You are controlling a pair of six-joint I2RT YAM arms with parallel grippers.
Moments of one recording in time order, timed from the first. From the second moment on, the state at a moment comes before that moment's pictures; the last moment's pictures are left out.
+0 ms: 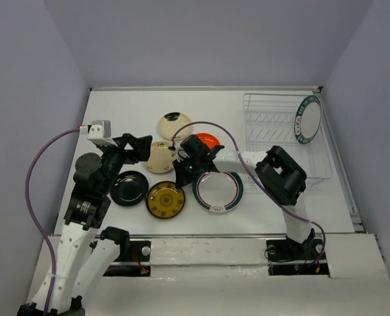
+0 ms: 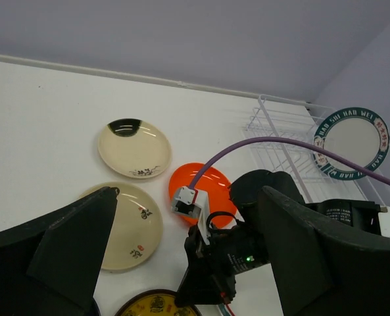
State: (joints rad) left arm -0.28 0.59 0.76 -0.18 0.04 -0.40; right arm 0.86 2.07 1.40 -0.26 -0.41 0.30
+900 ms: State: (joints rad) left arm -0.47 0.53 0.76 -0.18 0.04 -0.39; right arm 0.21 1.45 1.52 -0.47 0.82 -0.02
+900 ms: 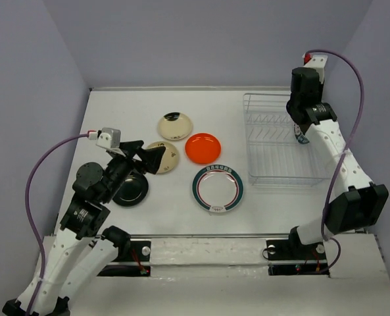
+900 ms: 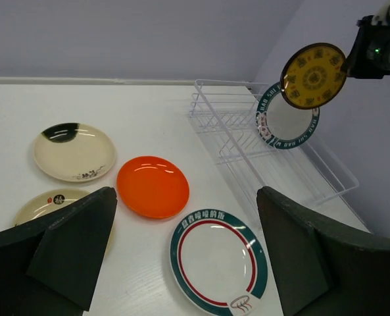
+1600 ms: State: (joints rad) left arm -0.62 0.50 0.76 -0.22 -0.07 -0.35; right arm 0.13 1.72 1.49 -0.25 0.95 -0.38
